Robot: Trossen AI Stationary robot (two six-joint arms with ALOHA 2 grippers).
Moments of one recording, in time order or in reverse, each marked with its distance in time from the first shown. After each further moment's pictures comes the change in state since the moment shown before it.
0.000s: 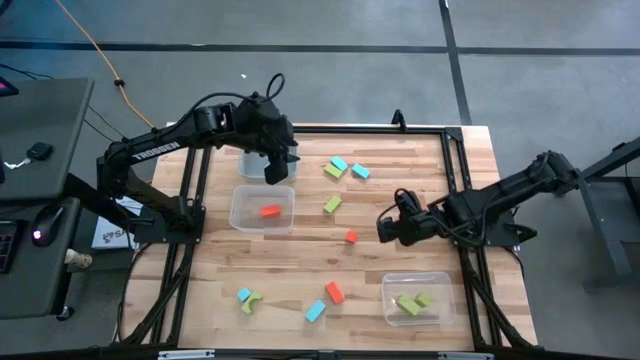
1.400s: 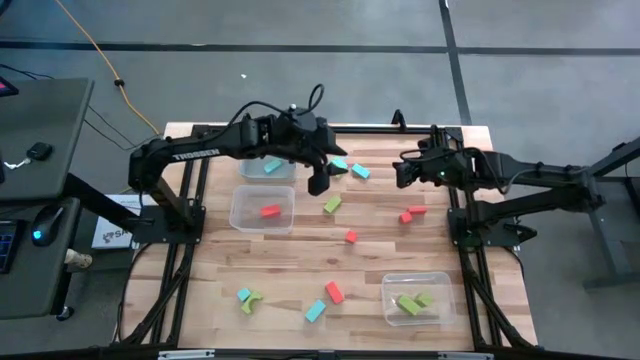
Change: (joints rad) left arm -0.128 0.255 0.135 0.354 0.066 -0.058; right arm -0.474 -0.286 0.000 0.027 0.099 -0.678
